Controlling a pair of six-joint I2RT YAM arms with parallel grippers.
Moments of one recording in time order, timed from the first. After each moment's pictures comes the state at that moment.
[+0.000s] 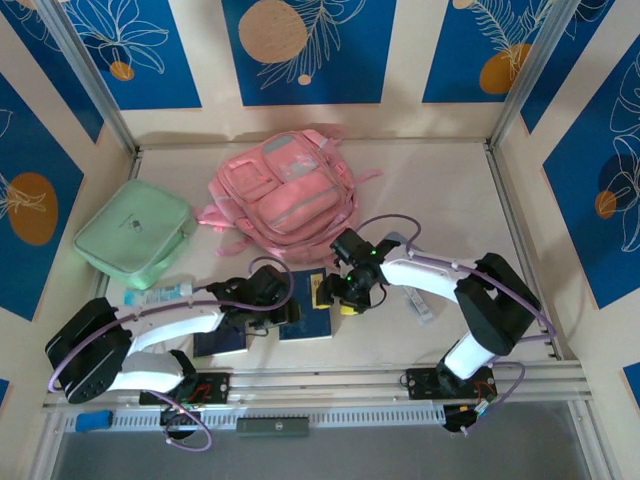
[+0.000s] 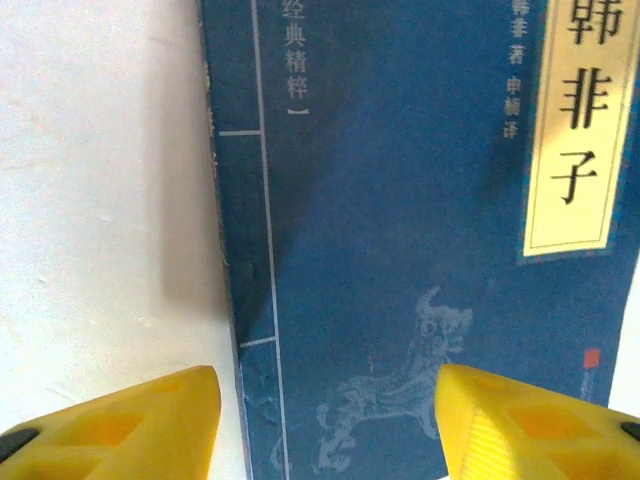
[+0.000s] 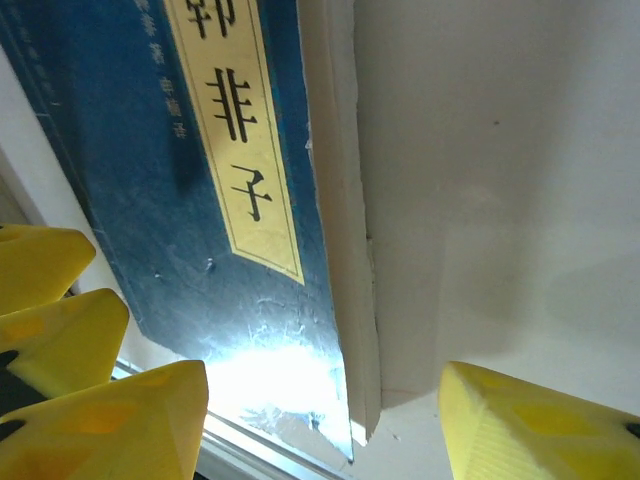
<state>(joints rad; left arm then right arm) -0.89 1.28 0.57 -0.37 0.08 -0.99 0.77 1.60 0.91 -0.61 -0.43 0.85</state>
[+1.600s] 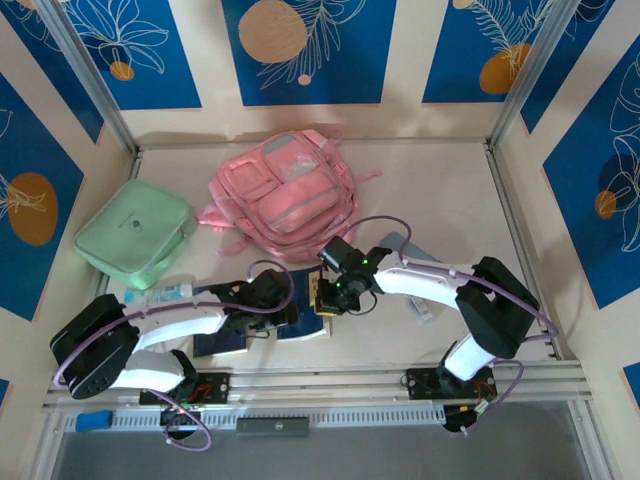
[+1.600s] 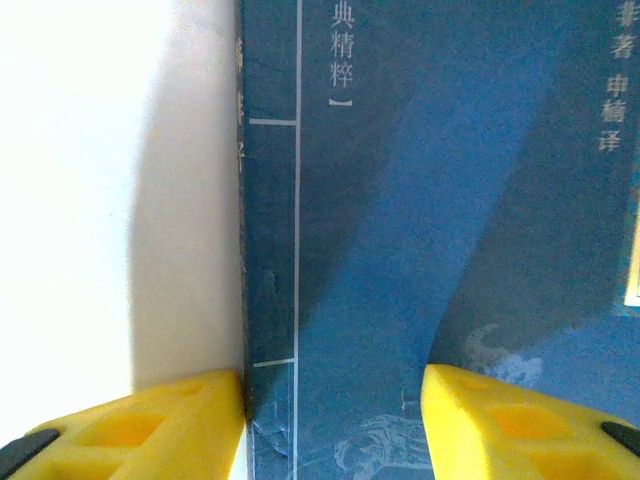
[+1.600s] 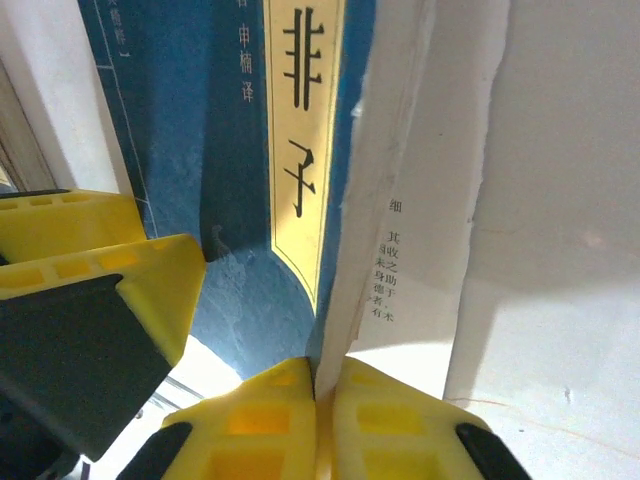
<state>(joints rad) -0.91 1.31 0.54 -0.33 0.05 -1.04 0.88 1.57 0.91 -0.55 -0.38 0.91</state>
